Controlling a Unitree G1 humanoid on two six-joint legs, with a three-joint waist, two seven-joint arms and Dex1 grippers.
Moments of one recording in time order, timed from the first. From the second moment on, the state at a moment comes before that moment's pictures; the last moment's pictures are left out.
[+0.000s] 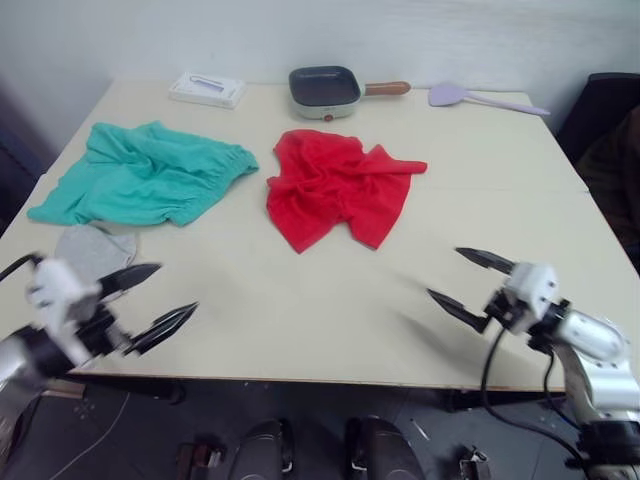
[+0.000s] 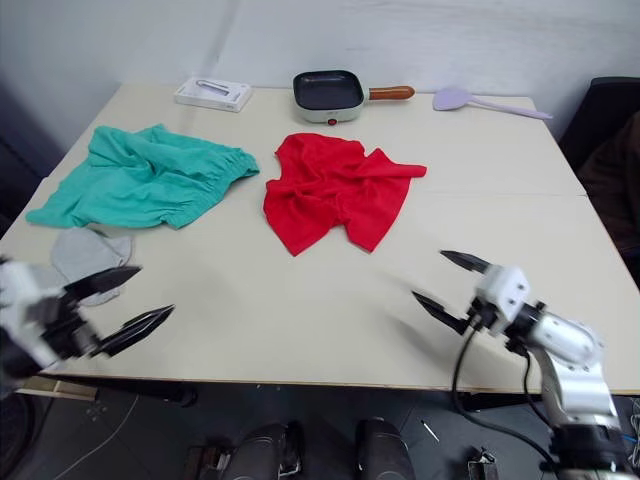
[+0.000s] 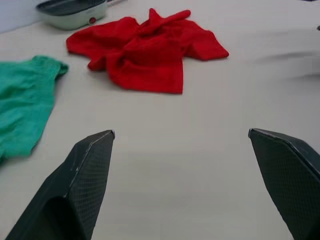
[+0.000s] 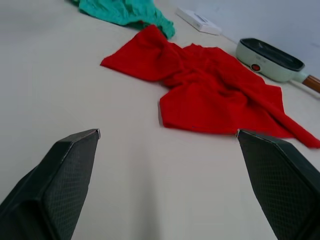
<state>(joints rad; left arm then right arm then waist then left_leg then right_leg) 0.09 0.88 0.44 -0.50 -0.67 0.48 -0.66 -0.24 -0.61 -0.09 0.06 0.32 -0.16 0.91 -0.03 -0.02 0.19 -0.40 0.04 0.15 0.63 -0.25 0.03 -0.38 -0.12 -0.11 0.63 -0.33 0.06</state>
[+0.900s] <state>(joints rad) -0.86 0.43 -0.31 0.53 0.05 0.26 -0.60 -0.89 -0.42 0.23 0.66 -0.08 0.20 0.75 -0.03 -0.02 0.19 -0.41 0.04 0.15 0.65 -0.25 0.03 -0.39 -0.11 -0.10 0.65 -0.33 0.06</state>
